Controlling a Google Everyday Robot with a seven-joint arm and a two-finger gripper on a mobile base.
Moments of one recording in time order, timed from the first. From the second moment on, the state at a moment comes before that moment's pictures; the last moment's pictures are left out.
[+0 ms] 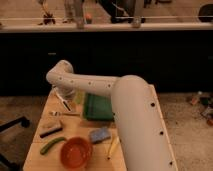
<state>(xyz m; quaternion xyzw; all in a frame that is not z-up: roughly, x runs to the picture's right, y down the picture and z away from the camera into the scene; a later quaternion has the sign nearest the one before) -0.193 0.076 0.856 -0.31 -0.03 -0.10 0.94</state>
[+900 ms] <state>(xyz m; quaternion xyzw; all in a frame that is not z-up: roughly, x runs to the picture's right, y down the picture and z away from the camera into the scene) -0.180 0.078 0.865 -0.35 -0.01 -0.04 0.94</state>
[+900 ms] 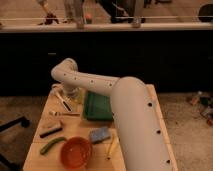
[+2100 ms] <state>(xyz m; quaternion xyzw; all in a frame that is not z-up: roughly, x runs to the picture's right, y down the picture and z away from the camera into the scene) -0.209 0.086 0.869 -0.33 -0.01 0.02 0.94</state>
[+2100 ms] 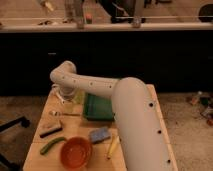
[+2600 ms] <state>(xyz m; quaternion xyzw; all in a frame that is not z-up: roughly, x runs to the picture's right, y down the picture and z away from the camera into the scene) -0.213 0.074 0.882 -0.30 0.03 -0.02 0.95</state>
